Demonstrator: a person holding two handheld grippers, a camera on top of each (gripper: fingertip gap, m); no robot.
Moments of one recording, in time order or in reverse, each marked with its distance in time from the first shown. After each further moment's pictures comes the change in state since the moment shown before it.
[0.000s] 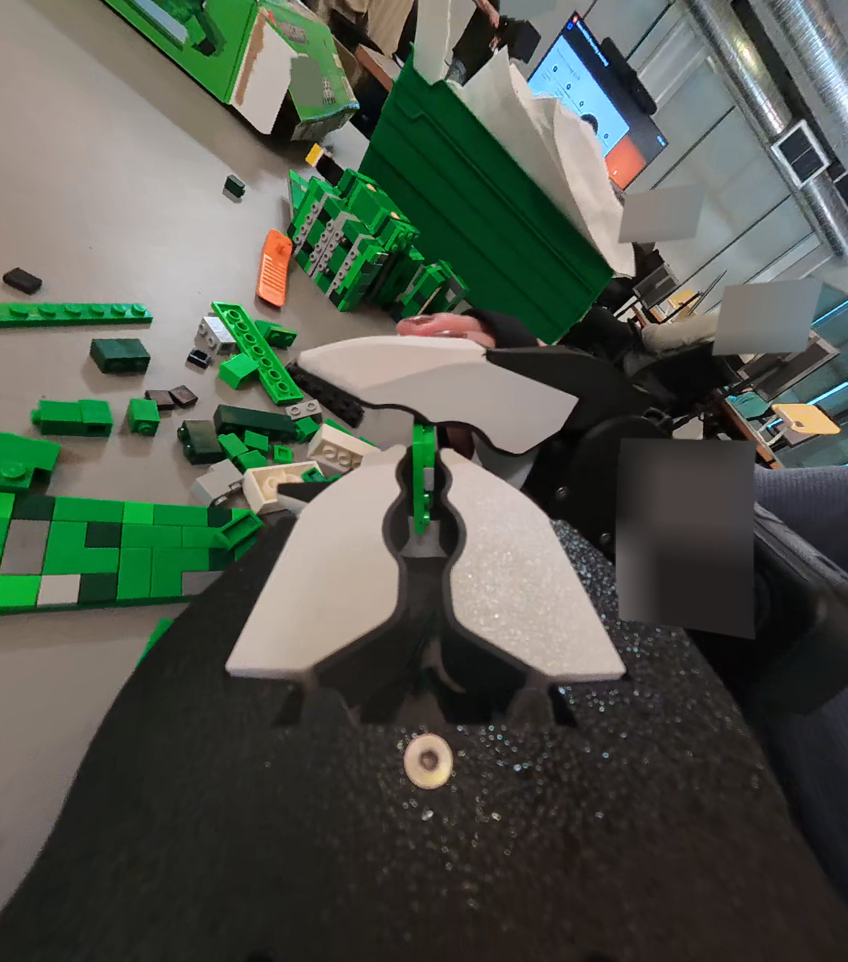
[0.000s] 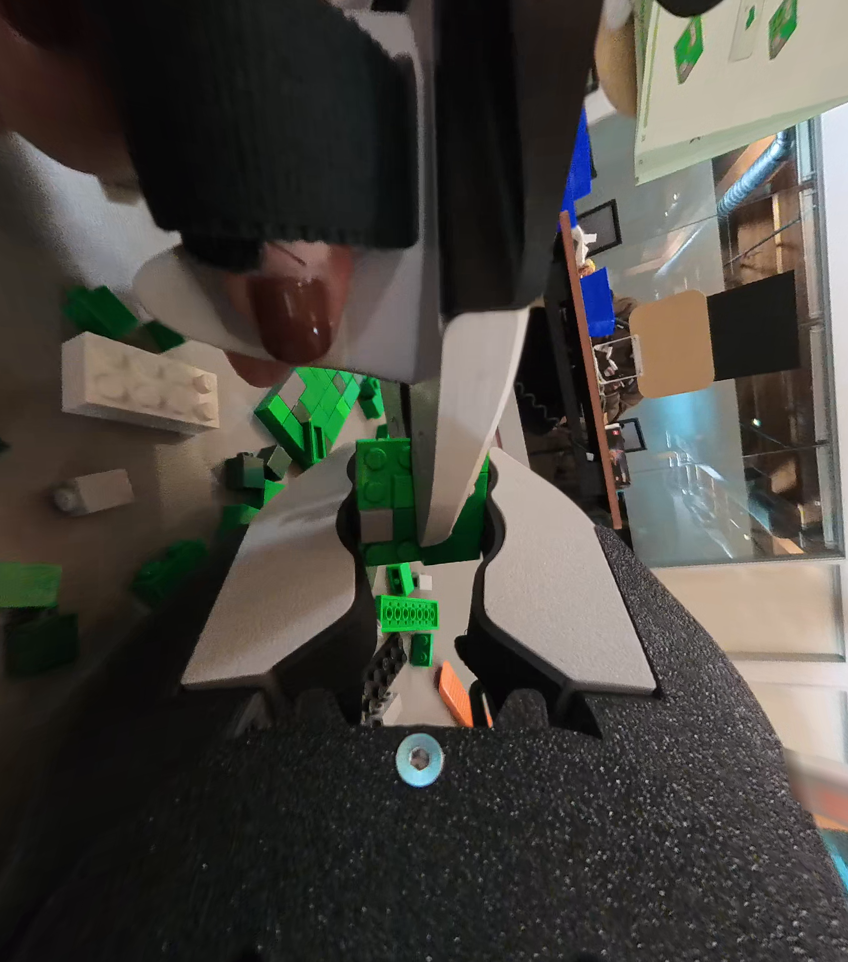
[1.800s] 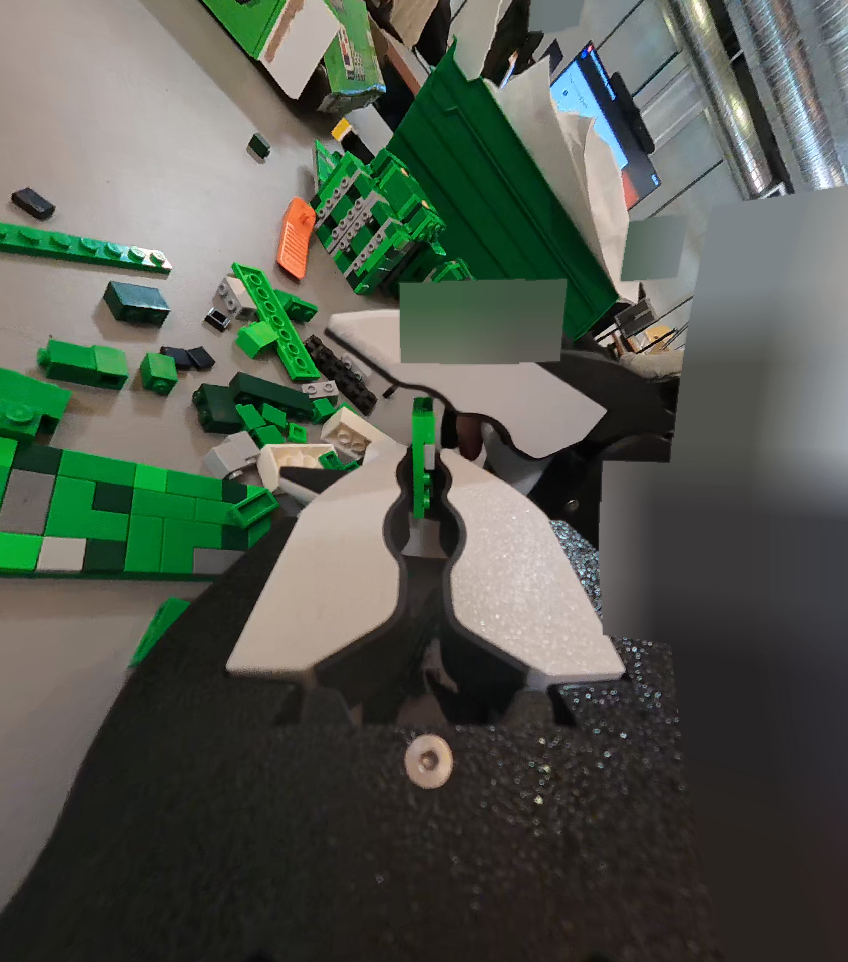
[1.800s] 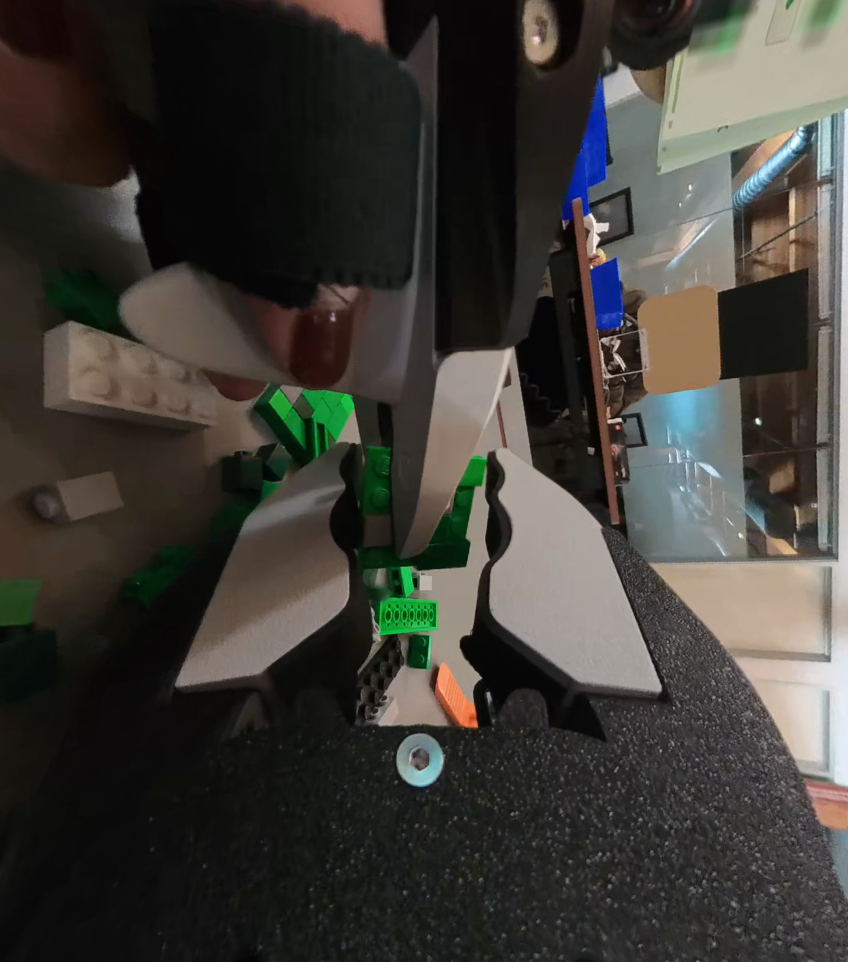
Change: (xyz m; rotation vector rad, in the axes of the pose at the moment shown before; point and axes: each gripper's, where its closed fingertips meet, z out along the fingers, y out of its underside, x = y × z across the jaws) left arm -0.012 0.005 0.004 -0.004 0.005 -0.137; right arm -0.002 0.003 0.007 -0.031 -0.015 -0.030
